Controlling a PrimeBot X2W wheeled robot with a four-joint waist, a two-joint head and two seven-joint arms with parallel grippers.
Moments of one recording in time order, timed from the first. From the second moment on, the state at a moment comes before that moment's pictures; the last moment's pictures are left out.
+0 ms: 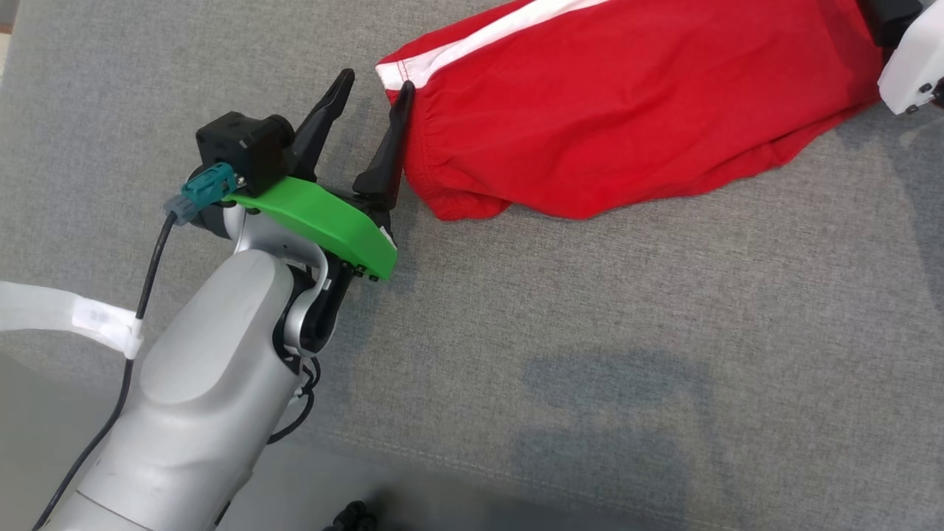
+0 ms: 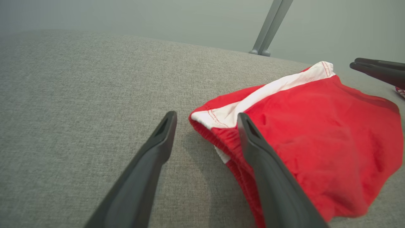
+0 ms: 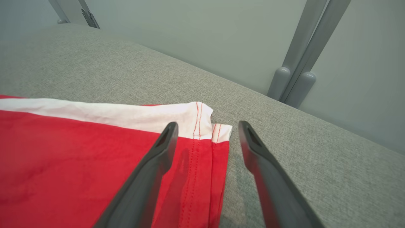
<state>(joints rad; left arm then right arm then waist) -0.72 0.14 -0.66 0.34 -0.77 0.05 -0.21 -0.95 -0.64 0.65 0.45 0.62 0.10 0.08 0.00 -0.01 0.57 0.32</state>
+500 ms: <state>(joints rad) -0.66 0.17 -0.66 0.38 -0.74 0.04 -0.23 -0.82 -0.53 0.58 0.58 0.76 0.07 0.01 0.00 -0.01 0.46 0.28</state>
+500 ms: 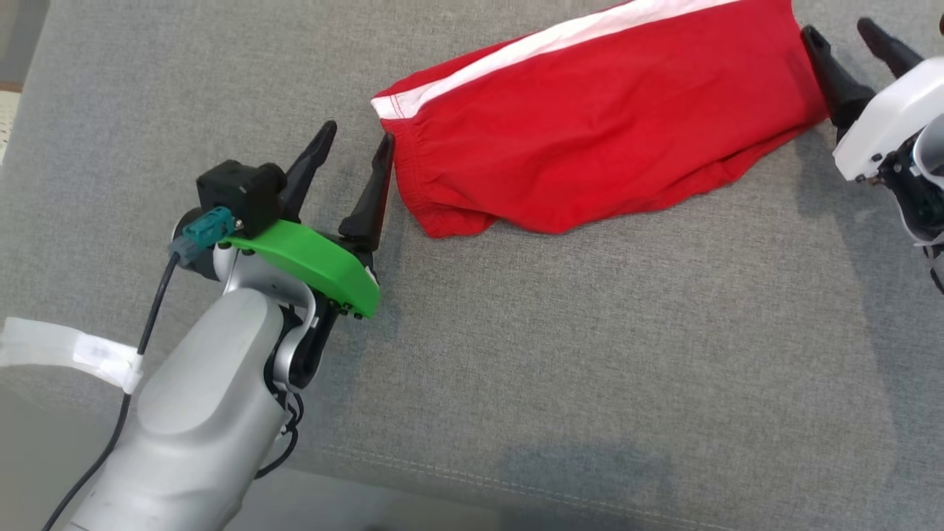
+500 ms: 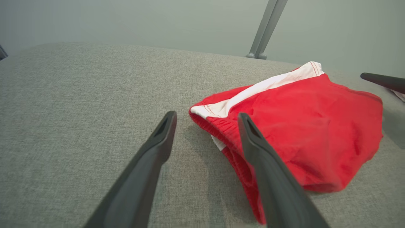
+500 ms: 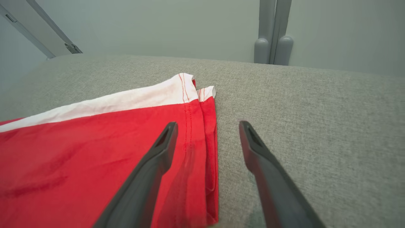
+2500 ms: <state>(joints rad) -0.44 0.25 -0.64 0.35 -0.74 0.05 -0.24 -0.58 -0.27 0.48 0.76 1.01 0.07 -0.02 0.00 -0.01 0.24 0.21</state>
